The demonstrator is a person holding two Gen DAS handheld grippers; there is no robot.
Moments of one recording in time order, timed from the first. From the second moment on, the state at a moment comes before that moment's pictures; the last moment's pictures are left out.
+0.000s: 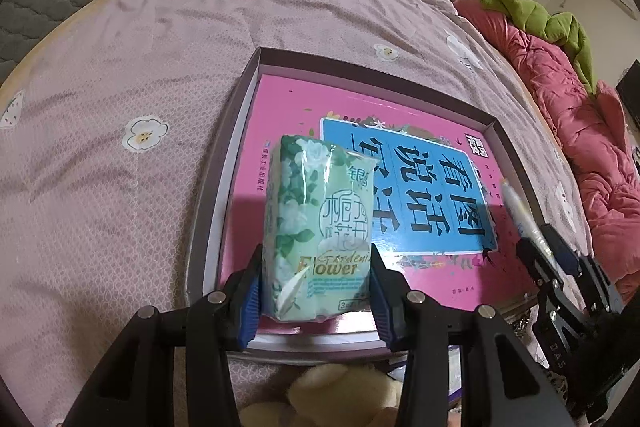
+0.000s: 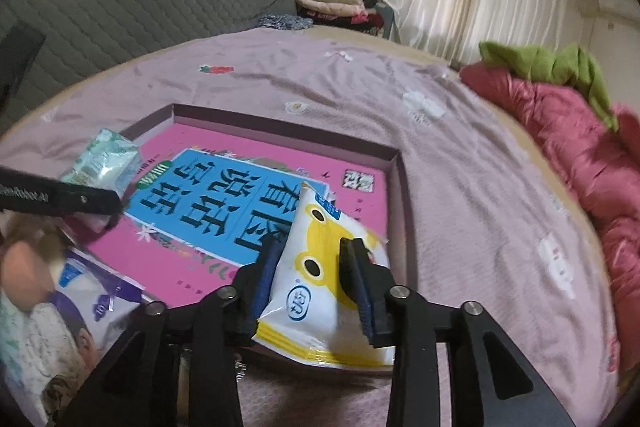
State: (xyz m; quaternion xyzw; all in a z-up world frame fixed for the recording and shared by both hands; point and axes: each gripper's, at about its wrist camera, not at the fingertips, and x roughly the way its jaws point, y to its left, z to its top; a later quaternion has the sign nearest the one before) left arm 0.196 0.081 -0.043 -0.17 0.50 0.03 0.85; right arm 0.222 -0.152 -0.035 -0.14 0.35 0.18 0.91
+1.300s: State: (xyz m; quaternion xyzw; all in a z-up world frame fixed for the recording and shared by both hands) left arm 0.201 0.079 -0.041 -0.14 0.53 0.05 0.83; right arm 0.227 -0.183 -0.020 -0.05 0.35 0.19 0.92
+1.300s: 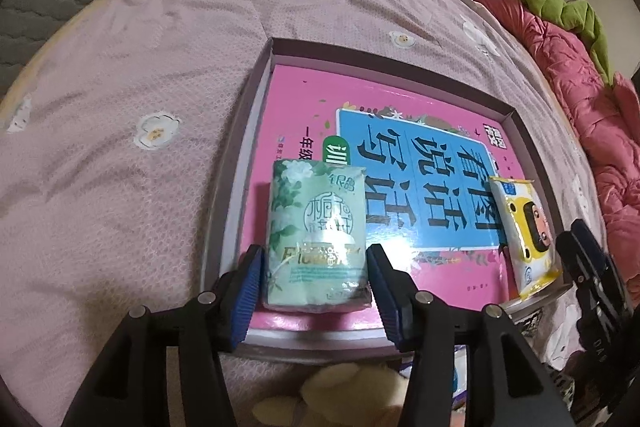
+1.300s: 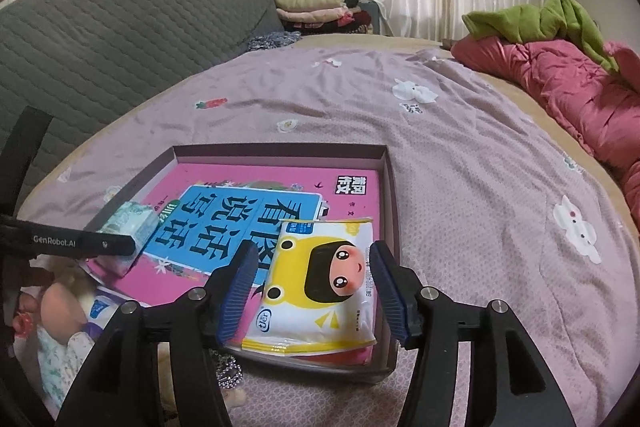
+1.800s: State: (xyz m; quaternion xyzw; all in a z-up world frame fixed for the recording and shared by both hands) left arm 0.169 0.087 0.002 -0.14 0.45 0.08 0.88; right arm 0.216 -0.192 -0.008 -0.03 0.33 0.19 0.93
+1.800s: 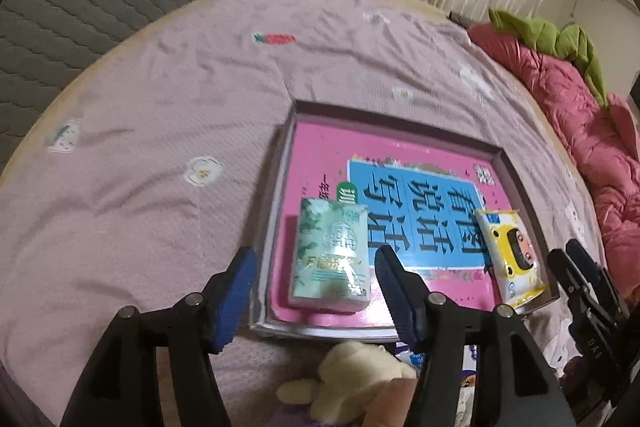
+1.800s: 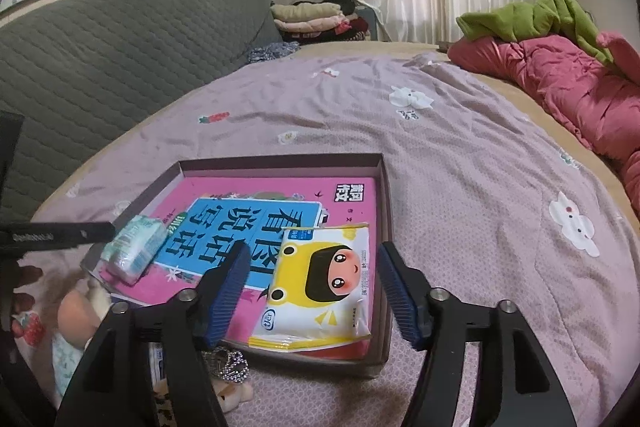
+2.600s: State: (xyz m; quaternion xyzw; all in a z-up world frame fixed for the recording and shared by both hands) left arm 0.124 0.070 0.024 -0.13 0.43 0.08 0.89; right arm 0.163 -0.215 0.028 0.05 0.24 0.24 0.94
